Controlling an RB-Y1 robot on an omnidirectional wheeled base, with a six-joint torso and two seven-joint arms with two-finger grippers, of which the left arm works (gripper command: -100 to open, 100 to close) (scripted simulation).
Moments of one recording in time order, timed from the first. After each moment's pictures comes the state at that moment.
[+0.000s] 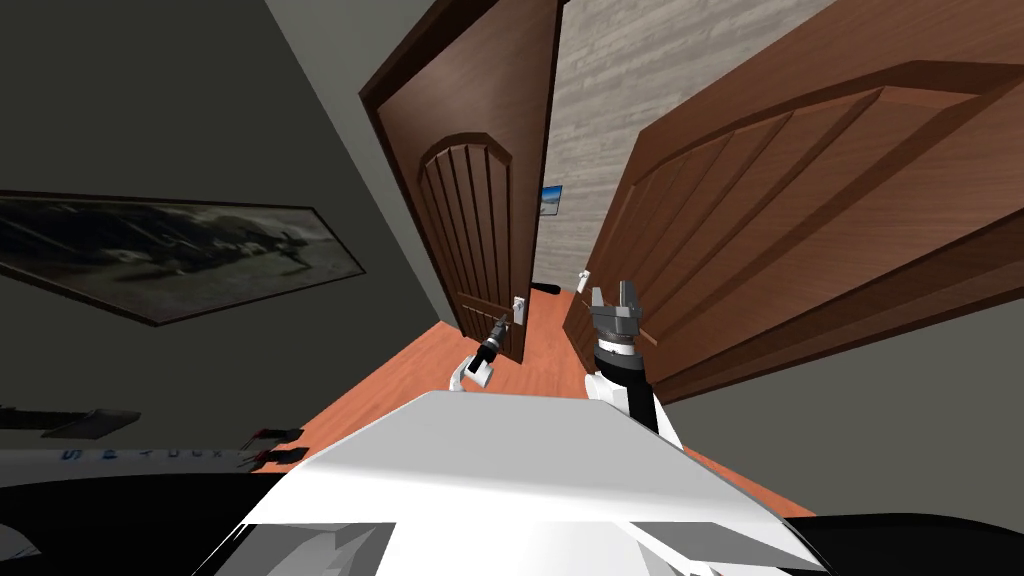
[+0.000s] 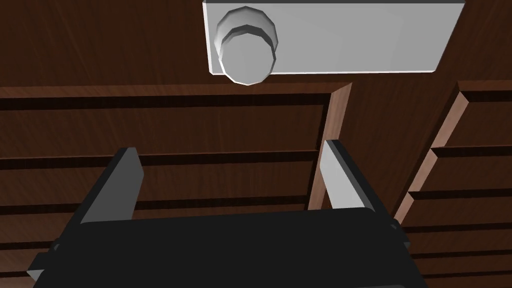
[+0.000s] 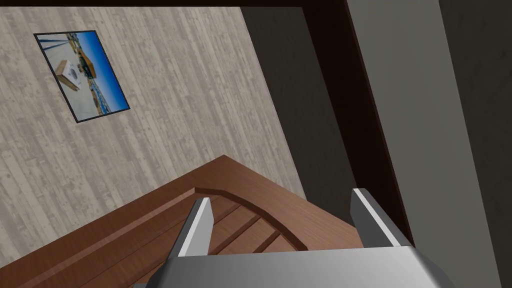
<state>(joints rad) 0.00 0.10 -0.38 -1.34 -0.01 -0.29 0.10</state>
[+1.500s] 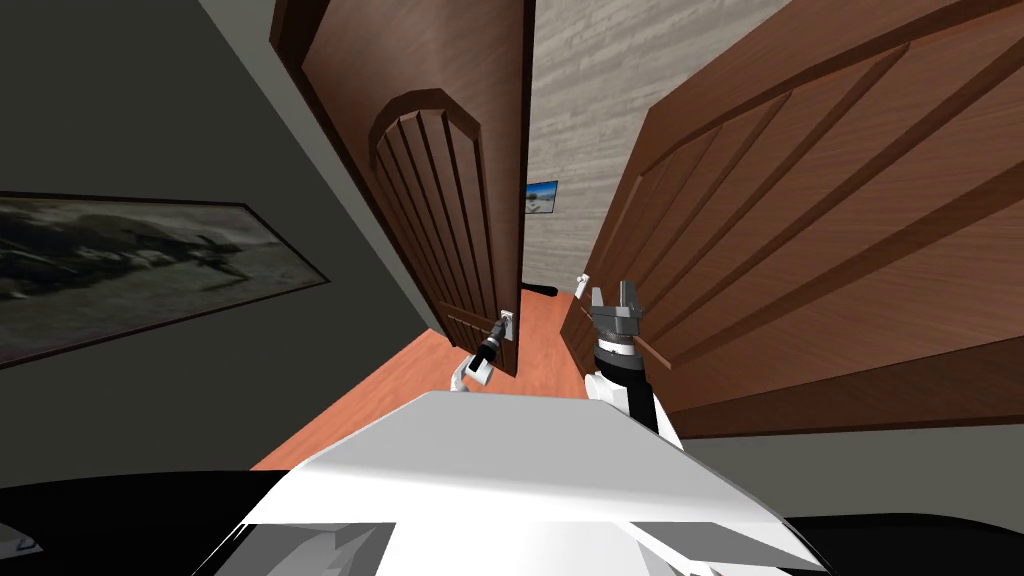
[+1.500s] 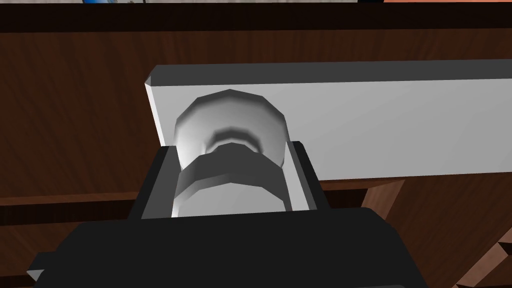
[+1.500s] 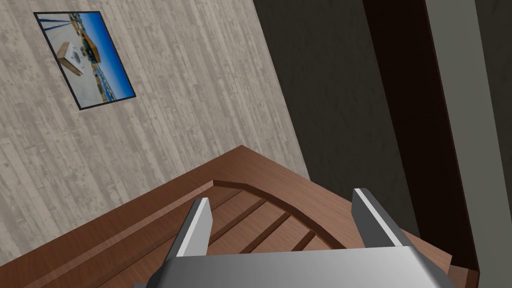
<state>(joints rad) -0.02 0.08 -0.35 -1.28 -0.01 -0.31 0.09</state>
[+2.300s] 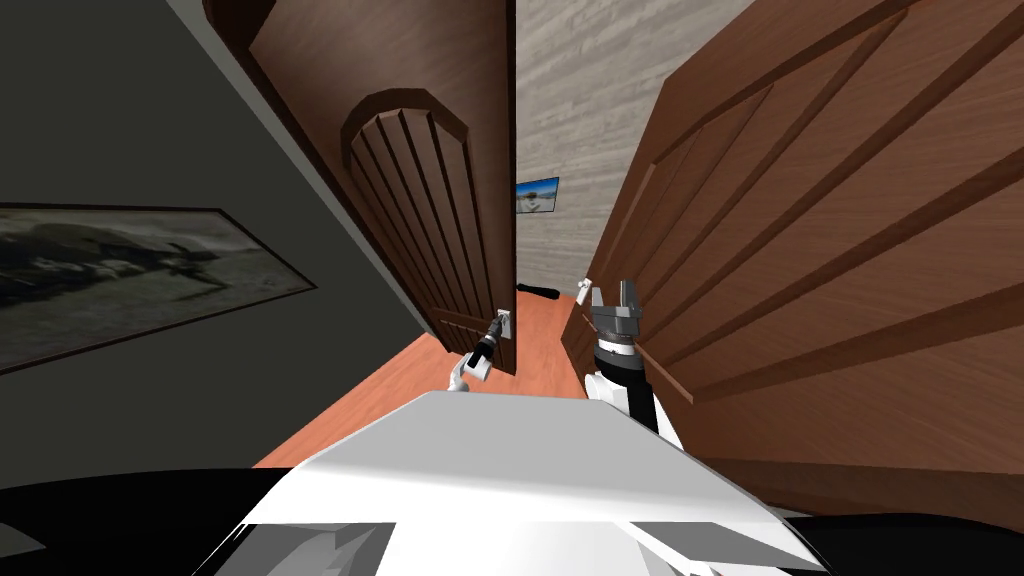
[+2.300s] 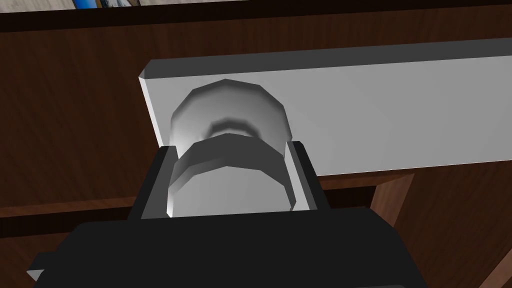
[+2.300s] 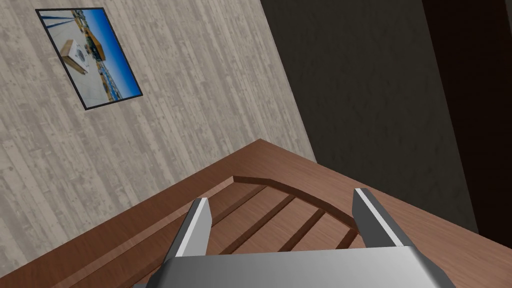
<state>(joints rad) -0.04 0.08 -0.29 -1.25 -0.01 -0.30 0.07</state>
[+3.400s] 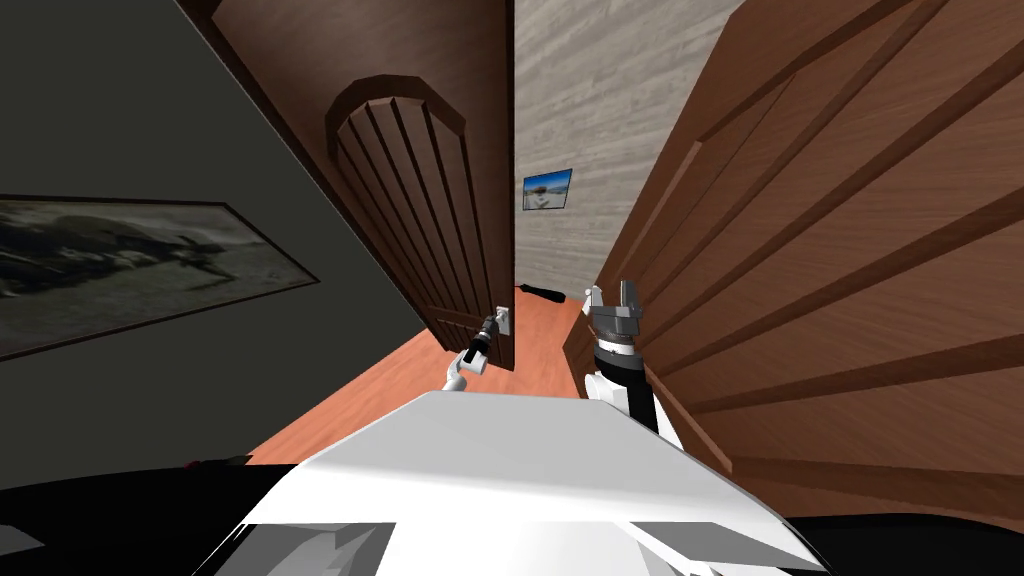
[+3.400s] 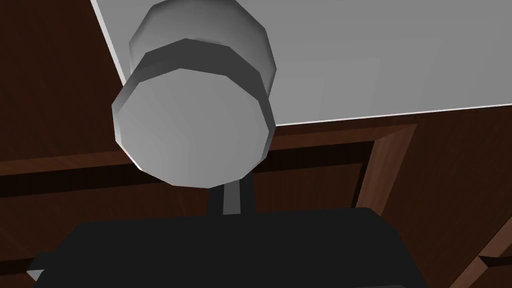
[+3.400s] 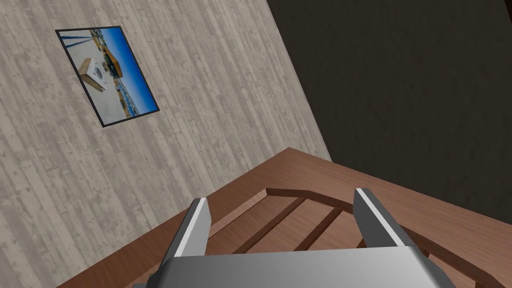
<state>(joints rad) -0.08 0.07 -0.19 -1.20 0.00 -0.31 0.03</state>
